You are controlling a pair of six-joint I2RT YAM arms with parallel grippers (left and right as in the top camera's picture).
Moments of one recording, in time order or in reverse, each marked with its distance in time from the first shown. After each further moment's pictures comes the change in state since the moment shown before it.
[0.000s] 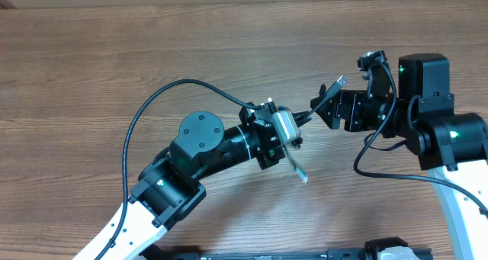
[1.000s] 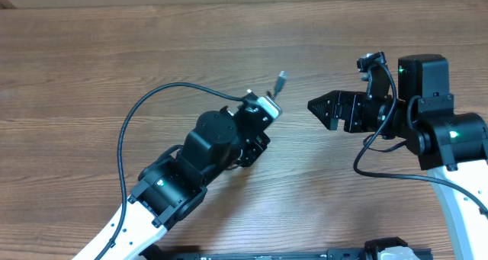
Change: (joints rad) left arm 0.000 0.002 0.000 -0.359 -0.457 -0.114; right arm 0.000 0.000 0.000 -0.014 -0.024 0.029
